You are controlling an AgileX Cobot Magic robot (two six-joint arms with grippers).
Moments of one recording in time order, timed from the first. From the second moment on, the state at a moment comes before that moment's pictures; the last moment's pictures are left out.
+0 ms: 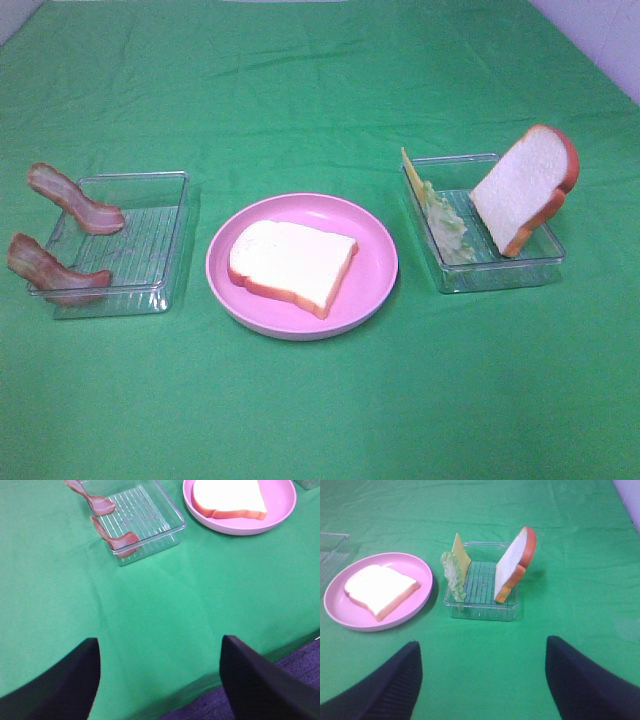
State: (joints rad) left arm -0.49 0.14 -0.55 0.07 1.15 -0.10; right arm 0.01 0.08 -0.51 0.25 0.92 -0.20
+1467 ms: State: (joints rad) left arm -0.49 0.00 -0.50 0.09 1.06 -0.09; right arm 0.06 1.49 -1.30 0.36 1.05 -0.15
